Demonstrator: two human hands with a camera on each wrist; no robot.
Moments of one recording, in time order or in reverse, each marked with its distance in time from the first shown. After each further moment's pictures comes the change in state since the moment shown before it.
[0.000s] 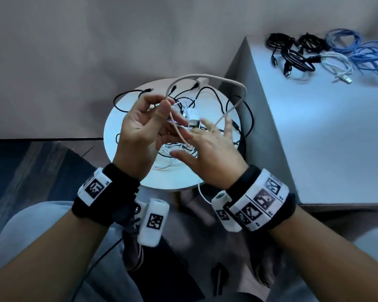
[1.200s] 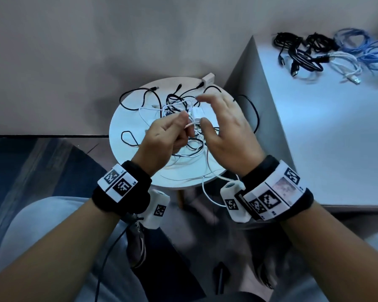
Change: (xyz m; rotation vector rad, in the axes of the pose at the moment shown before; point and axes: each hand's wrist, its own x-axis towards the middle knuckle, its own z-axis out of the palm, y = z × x) left_hand 0.005 -0.028 -0.006 0.276 -0.094 -0.131; right_hand 0.013 0.019 -0.002 0.421 0.484 -0.108
